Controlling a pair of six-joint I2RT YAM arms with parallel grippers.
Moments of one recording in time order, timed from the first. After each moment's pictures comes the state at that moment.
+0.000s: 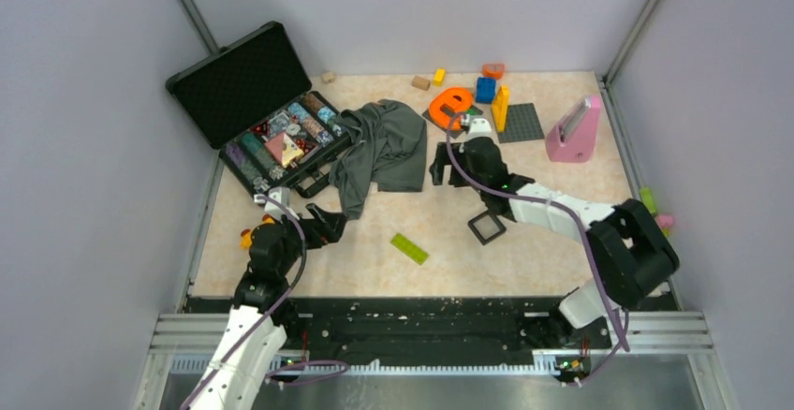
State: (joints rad) left arm -0.16 0.40 0.14 0.00 0.22 -0.60; right arm 0.59 1.45 0.79 0.19 0.15 0.42
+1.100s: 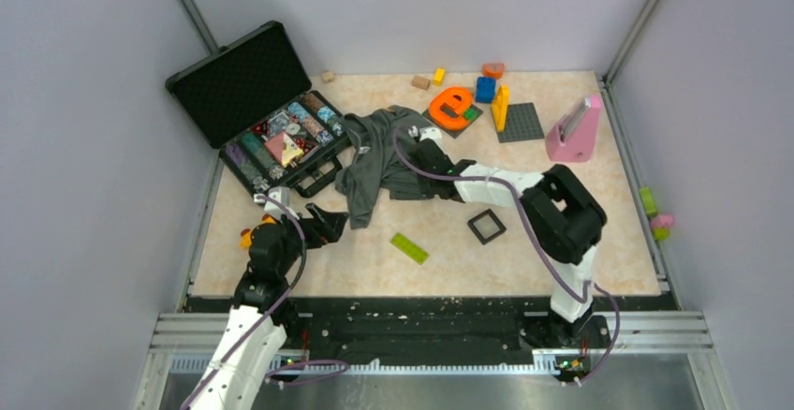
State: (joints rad) left arm -0.16 0.40 0.14 0.00 0.23 -0.60; right arm 0.77 1.97 1.28 -0.17 0.35 0.37
